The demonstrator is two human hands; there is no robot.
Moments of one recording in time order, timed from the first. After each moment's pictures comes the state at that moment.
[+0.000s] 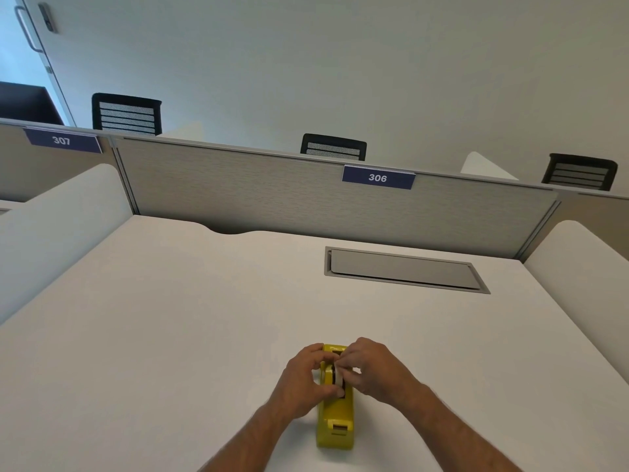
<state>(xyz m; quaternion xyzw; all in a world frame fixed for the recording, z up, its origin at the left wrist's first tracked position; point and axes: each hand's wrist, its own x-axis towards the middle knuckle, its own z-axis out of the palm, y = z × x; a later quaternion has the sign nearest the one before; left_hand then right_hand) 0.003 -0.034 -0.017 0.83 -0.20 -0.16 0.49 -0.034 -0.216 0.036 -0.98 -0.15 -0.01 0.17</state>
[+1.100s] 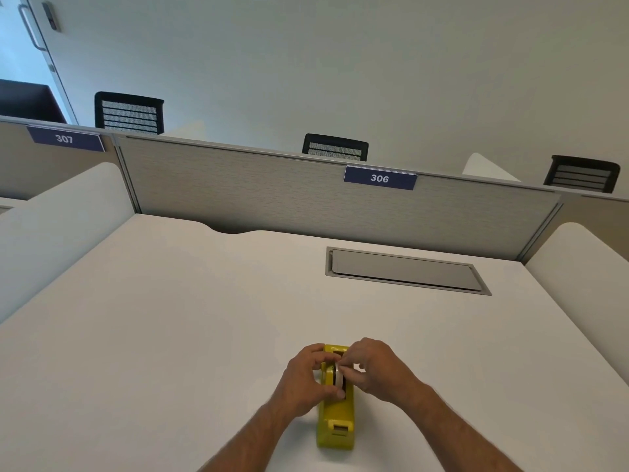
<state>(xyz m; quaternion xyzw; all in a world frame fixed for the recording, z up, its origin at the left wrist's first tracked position) 0.005 -0.037 -0.021 0.82 -0.18 -0.18 0.51 -0.030 -0.218 0.032 -0.97 -0.12 0.00 0.20</state>
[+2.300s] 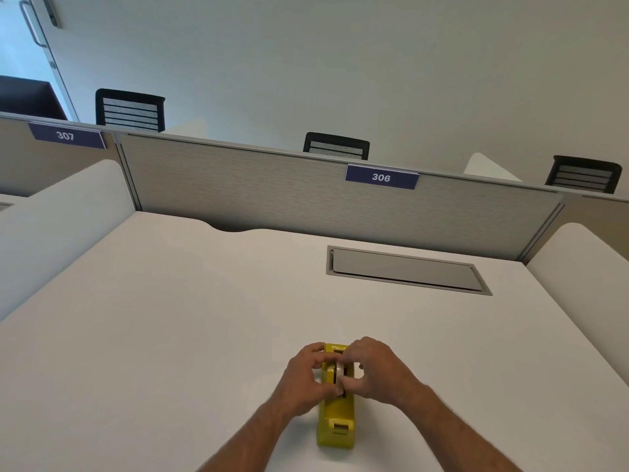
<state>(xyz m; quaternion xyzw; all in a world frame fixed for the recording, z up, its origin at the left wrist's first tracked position) 0.002 -0.036 -0.013 0.82 -0.18 -0.19 0.51 -0.033 -0.217 0.032 -0.98 -0.12 -0.01 0.18</state>
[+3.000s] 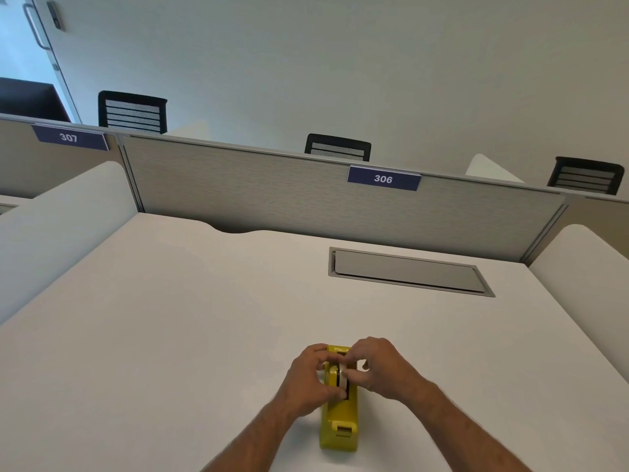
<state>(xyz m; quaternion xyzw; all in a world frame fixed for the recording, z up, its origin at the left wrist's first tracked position) 0.004 -0.036 -0.013 0.82 -0.18 -0.19 0.51 -0.027 -0.218 0.040 -0.97 -0.09 0.02 0.22</state>
